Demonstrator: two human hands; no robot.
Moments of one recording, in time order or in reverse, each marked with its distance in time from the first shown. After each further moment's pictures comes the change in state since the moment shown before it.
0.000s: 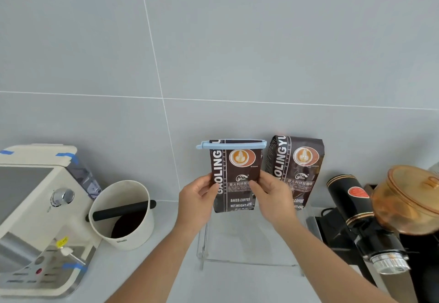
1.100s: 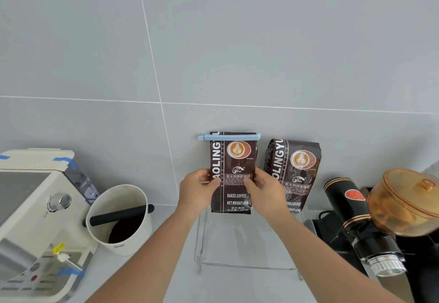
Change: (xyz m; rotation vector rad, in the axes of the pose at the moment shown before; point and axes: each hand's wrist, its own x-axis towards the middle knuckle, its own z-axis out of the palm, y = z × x) left_hand 0.033 0.015 0.004 0.226 -0.013 -0.093; right_hand 0.016 -0.008 0.008 -0.101 0.010 0.059
